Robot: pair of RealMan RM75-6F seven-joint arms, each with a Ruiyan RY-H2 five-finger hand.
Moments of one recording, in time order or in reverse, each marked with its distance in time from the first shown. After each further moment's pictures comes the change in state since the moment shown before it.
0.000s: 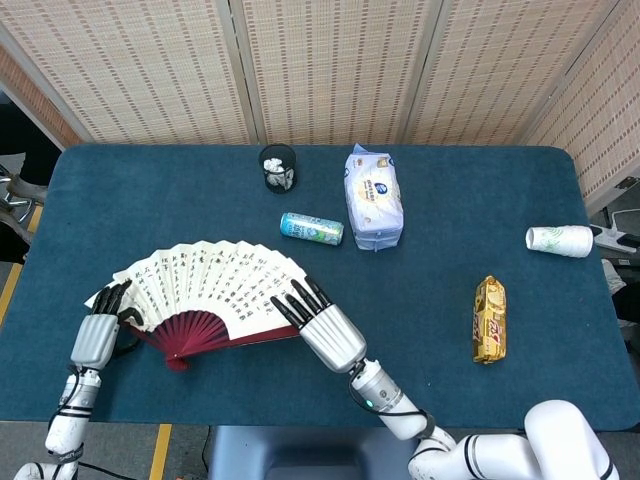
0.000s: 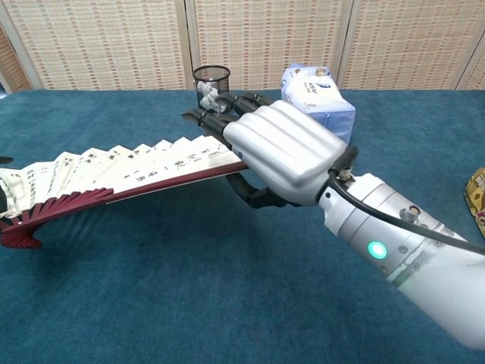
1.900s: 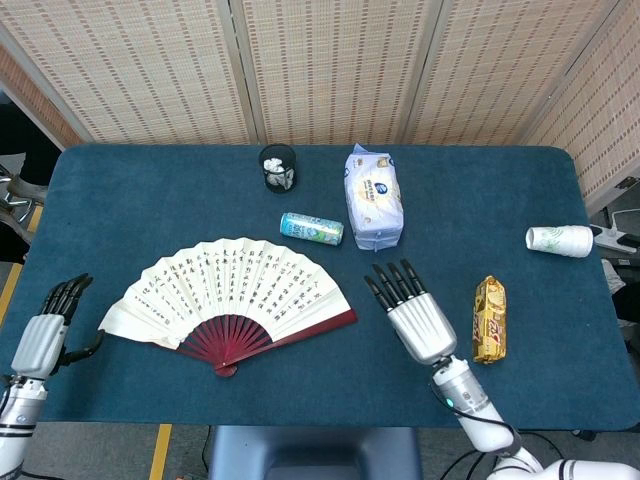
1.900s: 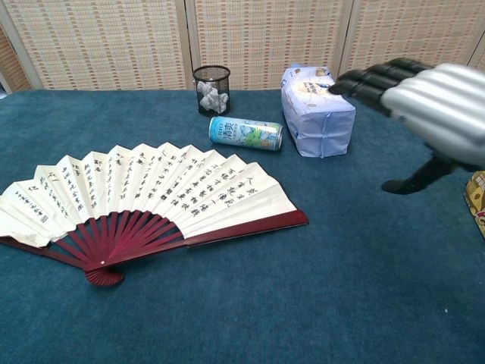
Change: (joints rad) left arm 0.070 0.596 0.006 -0.918 -0.018 0.115 0.193; right arm -0.235 0.442 -0.063 -0.363 0.055 0.078 -0.118
